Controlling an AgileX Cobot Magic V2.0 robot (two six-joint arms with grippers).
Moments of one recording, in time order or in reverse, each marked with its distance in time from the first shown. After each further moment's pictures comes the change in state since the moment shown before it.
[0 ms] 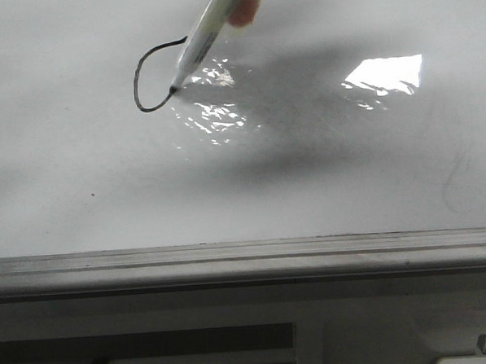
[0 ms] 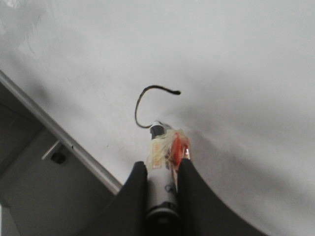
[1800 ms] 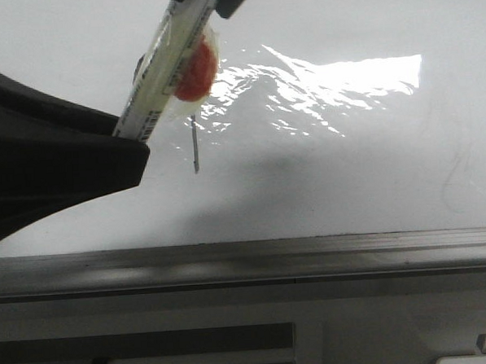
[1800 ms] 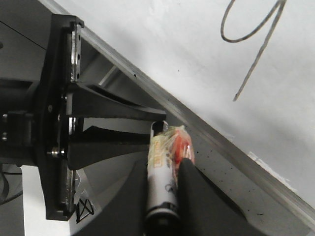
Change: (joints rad) left arm -0.146 0.347 0.000 0.056 -0.087 -0.011; right arm 0.215 0.002 0.018 0.054 0.141 0.150
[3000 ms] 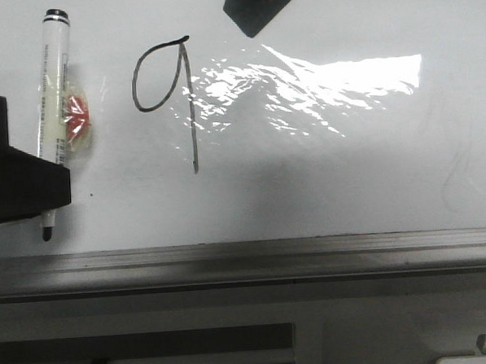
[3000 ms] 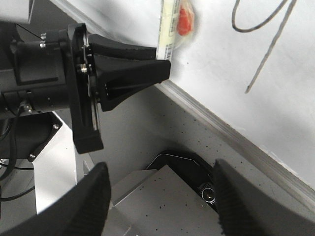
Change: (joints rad) left arm 0.000 0.000 -0.020 -0.937 0.019 -0.005; right arm 0.000 0.002 -0.001 0.033 0.006 0.008
